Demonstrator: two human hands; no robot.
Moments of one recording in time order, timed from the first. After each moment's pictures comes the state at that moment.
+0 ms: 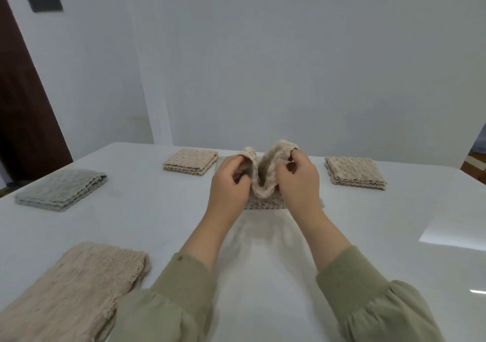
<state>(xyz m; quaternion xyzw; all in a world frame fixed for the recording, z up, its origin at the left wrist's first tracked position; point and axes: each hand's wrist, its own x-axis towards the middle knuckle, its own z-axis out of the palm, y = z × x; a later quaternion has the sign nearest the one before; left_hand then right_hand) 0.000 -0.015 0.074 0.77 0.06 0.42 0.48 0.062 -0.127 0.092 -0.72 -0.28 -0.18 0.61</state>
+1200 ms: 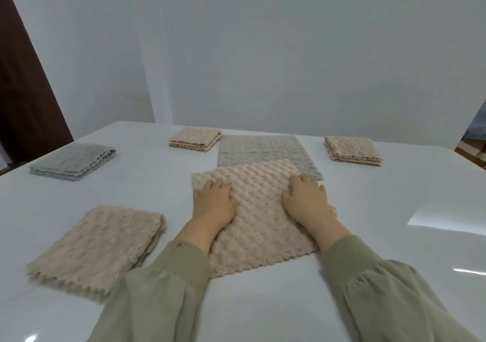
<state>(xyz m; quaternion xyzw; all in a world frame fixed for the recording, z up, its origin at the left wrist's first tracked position) -0.042 0.009 0.004 0.96 0.25 0.07 0.10 0.063 -0.162 0.010 -0.96 -0.25 -0.07 0.12</state>
